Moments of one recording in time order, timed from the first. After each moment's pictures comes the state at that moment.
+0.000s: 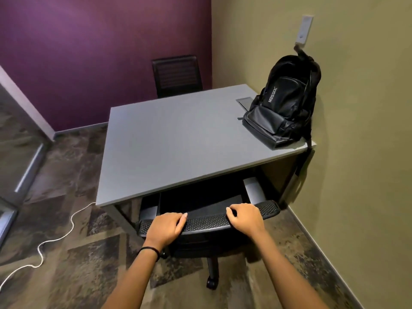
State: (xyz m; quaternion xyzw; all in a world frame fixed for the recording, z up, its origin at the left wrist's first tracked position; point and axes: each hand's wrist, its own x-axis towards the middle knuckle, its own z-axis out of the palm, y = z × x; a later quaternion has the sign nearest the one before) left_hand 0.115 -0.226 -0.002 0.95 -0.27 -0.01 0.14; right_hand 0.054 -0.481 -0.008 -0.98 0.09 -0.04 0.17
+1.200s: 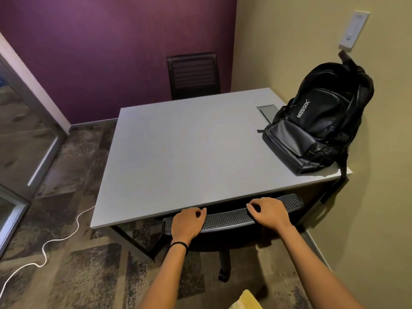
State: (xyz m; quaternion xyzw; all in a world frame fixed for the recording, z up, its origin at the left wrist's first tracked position) left_hand 0.254 -0.329 -0.012 0.97 -0.07 -0.07 0.20; right_hand 0.221 -0.593 -0.007 -0.99 0.01 -0.01 0.13
